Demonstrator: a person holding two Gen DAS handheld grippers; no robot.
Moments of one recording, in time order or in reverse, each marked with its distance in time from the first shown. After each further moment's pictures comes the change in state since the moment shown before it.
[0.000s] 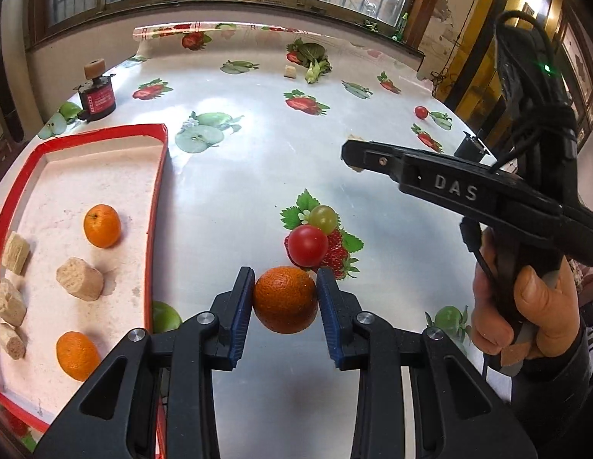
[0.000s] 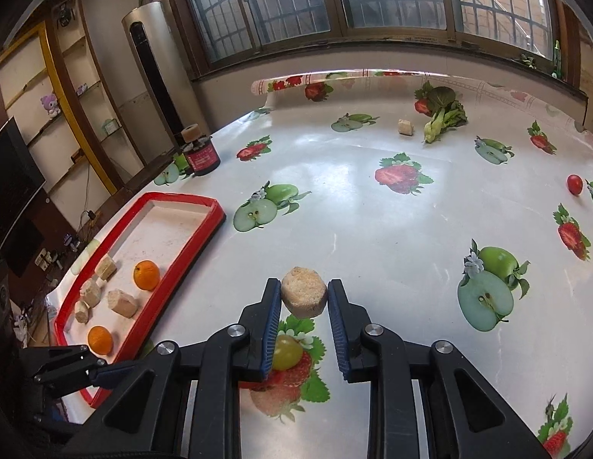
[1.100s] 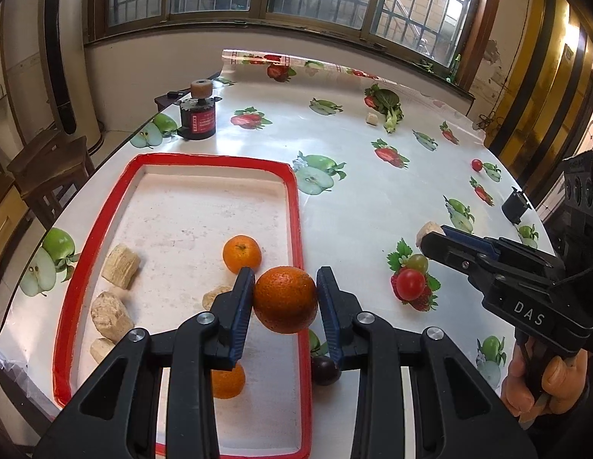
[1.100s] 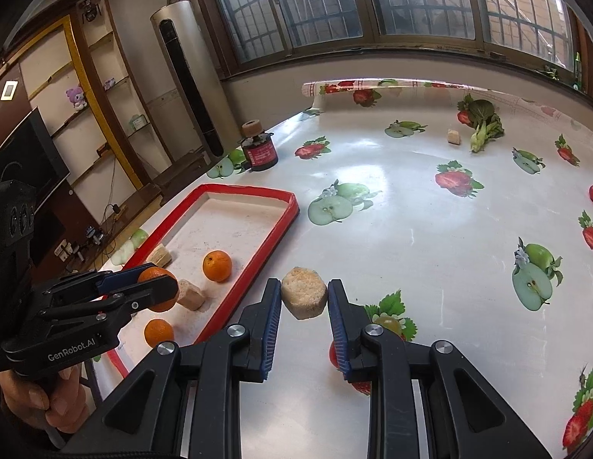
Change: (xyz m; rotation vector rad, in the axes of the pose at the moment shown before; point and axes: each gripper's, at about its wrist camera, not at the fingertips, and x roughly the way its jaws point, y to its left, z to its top) left arm -0.045 0.086 0.010 -0.114 -0.100 0.152; right arm -0.011 0.069 -0.010 -0.042 -0.006 0.084
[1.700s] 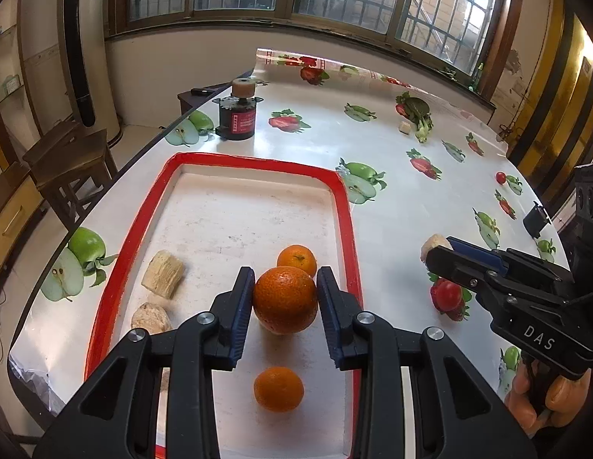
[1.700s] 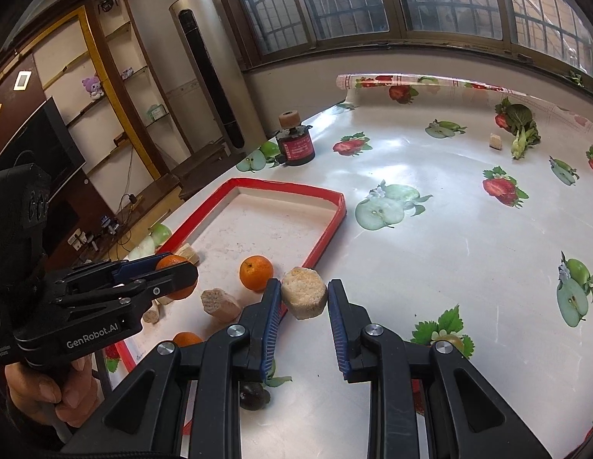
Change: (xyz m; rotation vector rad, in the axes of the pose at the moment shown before) left arm 0.003 0.038 0.006 -0.044 -0.001 0.053; right arm 0.028 0.037 0.009 -0.035 0.024 0.064
